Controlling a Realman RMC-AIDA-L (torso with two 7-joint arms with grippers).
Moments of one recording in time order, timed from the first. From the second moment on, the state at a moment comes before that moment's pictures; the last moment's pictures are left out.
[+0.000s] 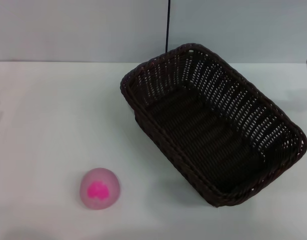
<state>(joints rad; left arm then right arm) -0.21 -2.07 -0.62 -0.03 1.95 1.60 -0.80 0.69 1.86 -0.53 -1.06 -2.38 -1.89 2.24</state>
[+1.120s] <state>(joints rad) -0.20 -2.07 -0.62 -0.05 1.95 1.54 -0.80 0.73 1.94 -0.89 -0.85 -2.50 -1.63 2.22</state>
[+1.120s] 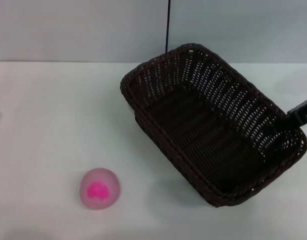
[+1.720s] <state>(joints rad) -0.21 -2.07 -0.61 -0.05 1.95 1.52 -0.80 0.70 1.95 -0.88 -0.86 -2.50 -1.63 2.21</state>
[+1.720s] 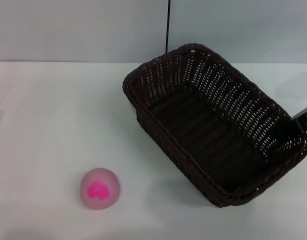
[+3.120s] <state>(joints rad) -0.22 -2.07 -0.61 -0.06 1.95 1.51 -0.81 0.79 1.79 -0.75 -0.91 -2.24 -1.96 1.79</state>
